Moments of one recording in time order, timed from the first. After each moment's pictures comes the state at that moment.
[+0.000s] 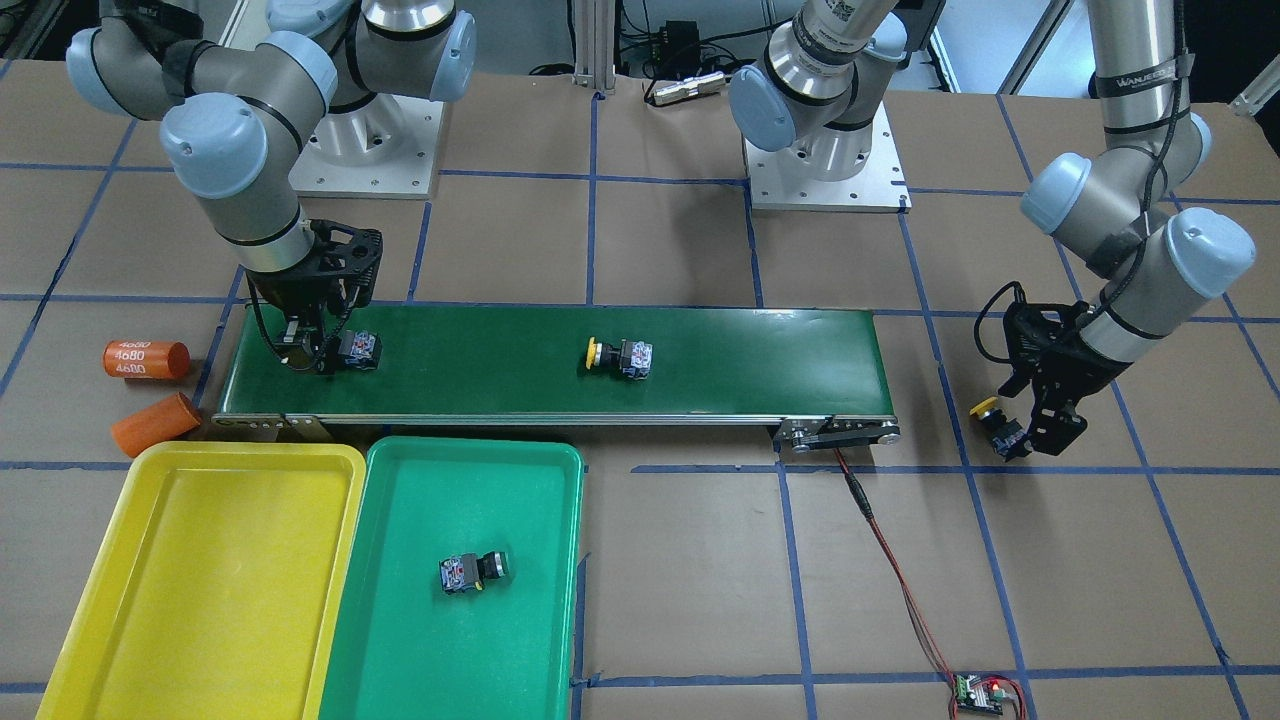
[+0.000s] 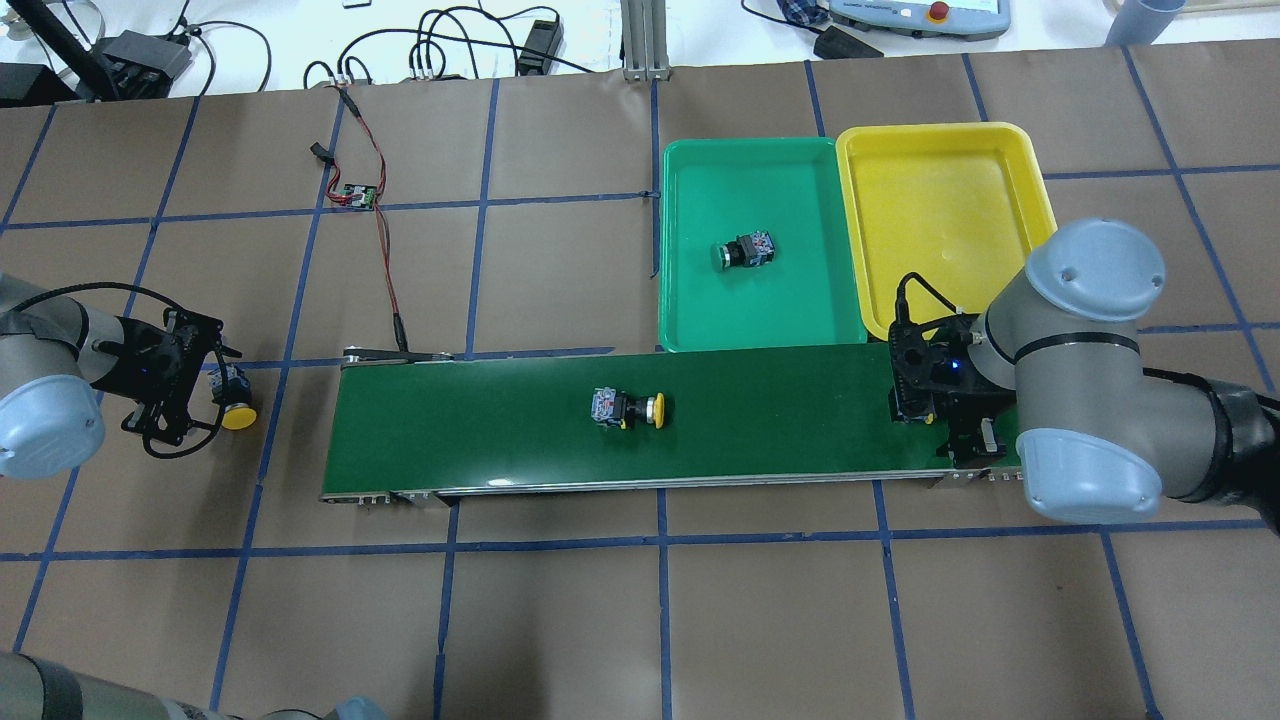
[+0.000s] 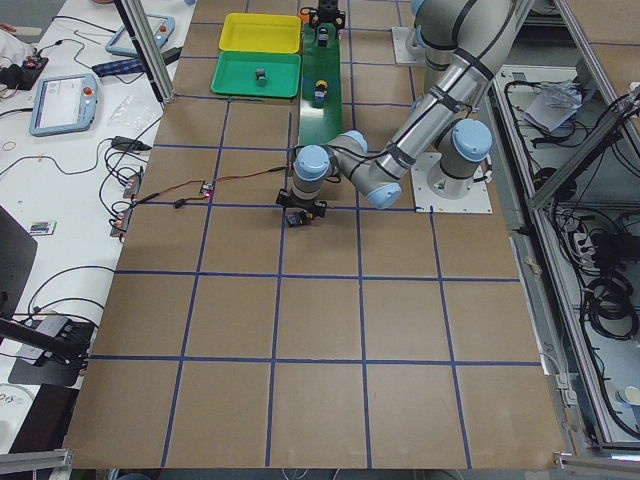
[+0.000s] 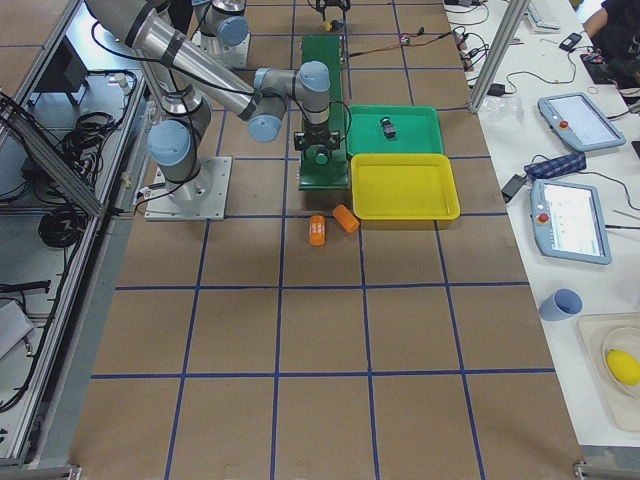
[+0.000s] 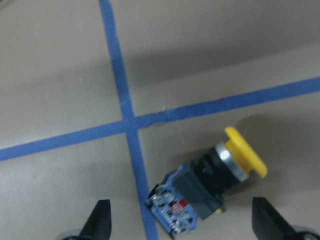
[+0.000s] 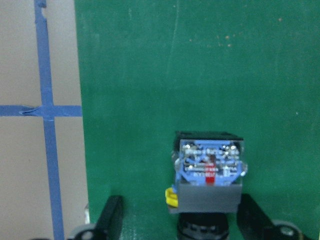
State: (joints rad) left arm -0.92 -1.85 -2.11 -0.72 1.38 2.46; right arm 1.41 -1.57 2.27 -2.31 -1.56 -1.72
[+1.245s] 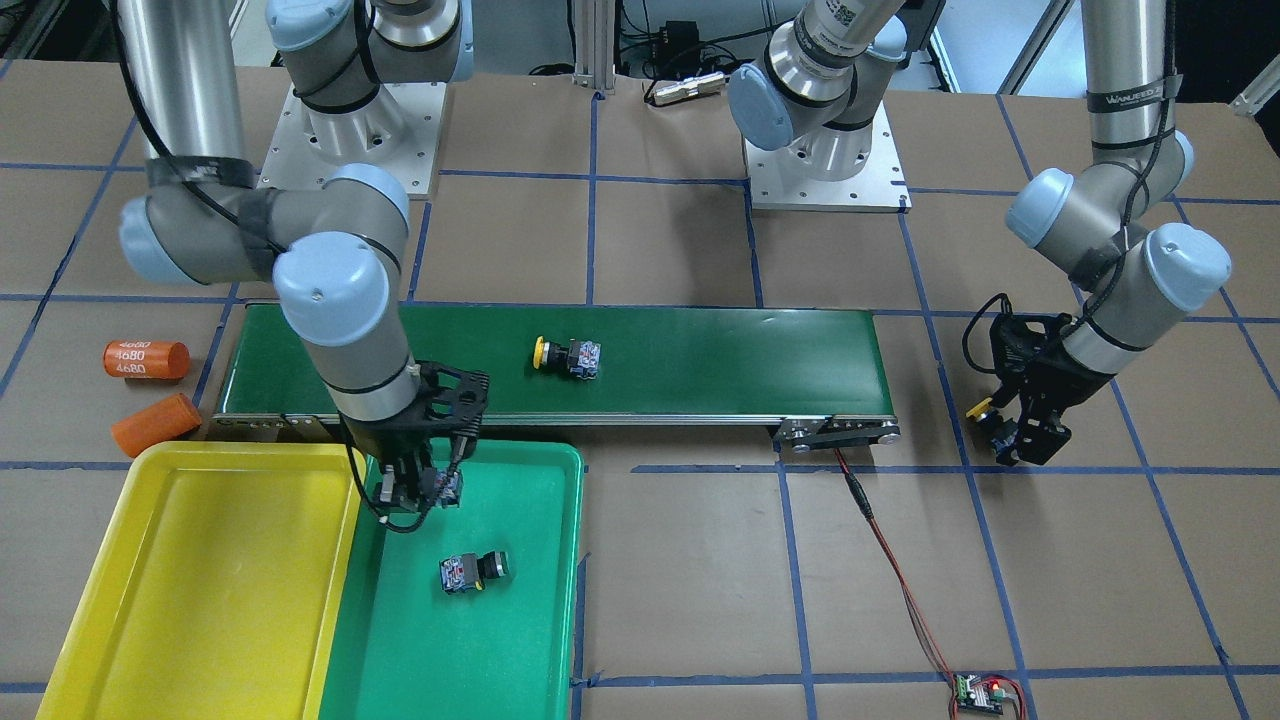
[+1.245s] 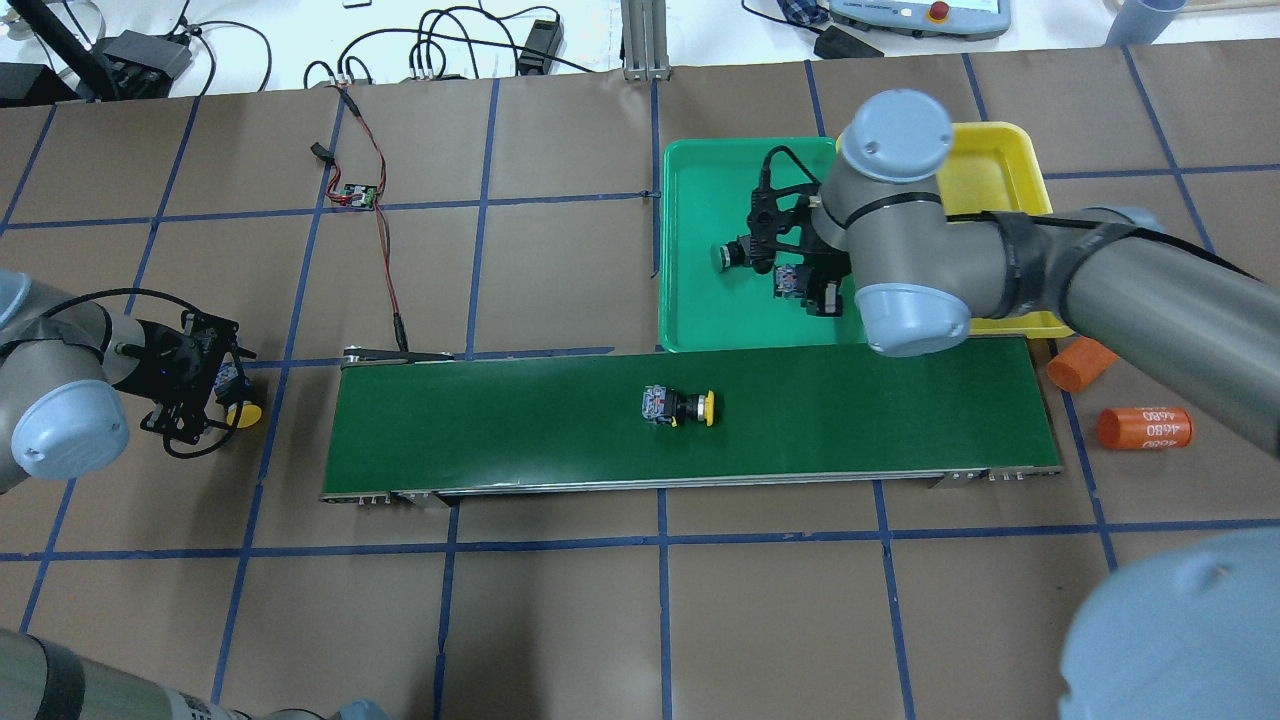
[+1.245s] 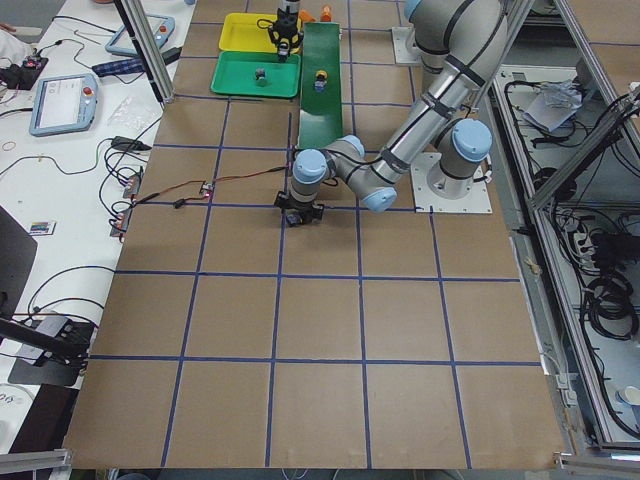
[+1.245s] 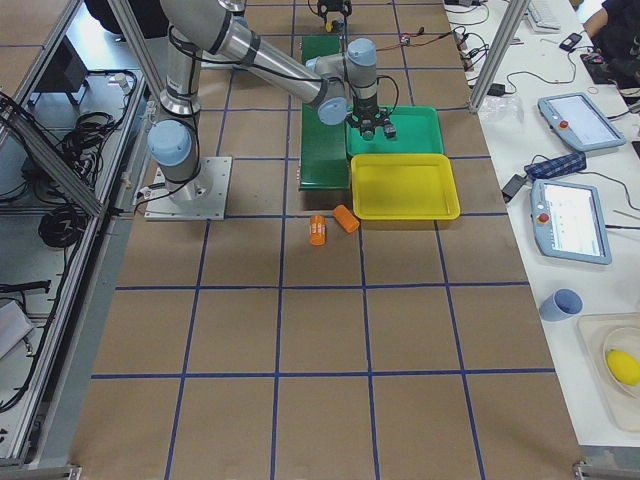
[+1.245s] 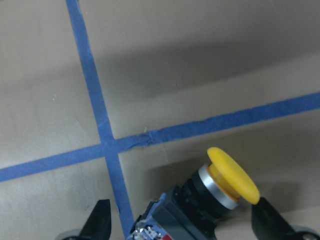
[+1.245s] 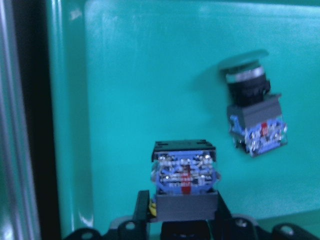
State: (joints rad) left arm -0.94 -1.90 -2.11 -0.66 1.38 2.45; right arm 1.70 -1.14 1.82 -2.45 -1.58 -1.39
